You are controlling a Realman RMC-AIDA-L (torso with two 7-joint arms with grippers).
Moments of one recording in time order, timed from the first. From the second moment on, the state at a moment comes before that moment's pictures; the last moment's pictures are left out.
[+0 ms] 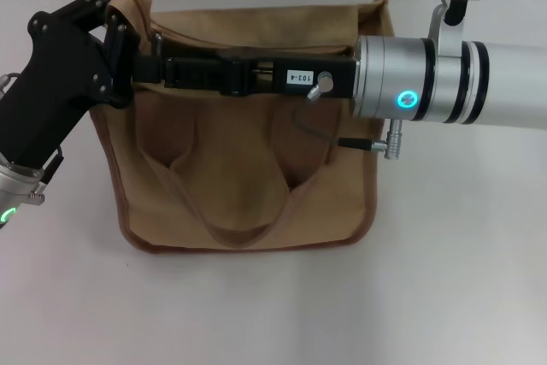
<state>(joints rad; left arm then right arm) -0.47 -2.08 0.34 0.06 1.55 1.91 -0.50 0.82 2.09 -1.65 -0.42 -0.92 -1.32 1.72</state>
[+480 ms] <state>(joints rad) -0.47 -2.08 0.34 0.06 1.55 1.91 -0.50 0.81 2.09 -1.70 -0.47 -0.90 -1.29 1.72</state>
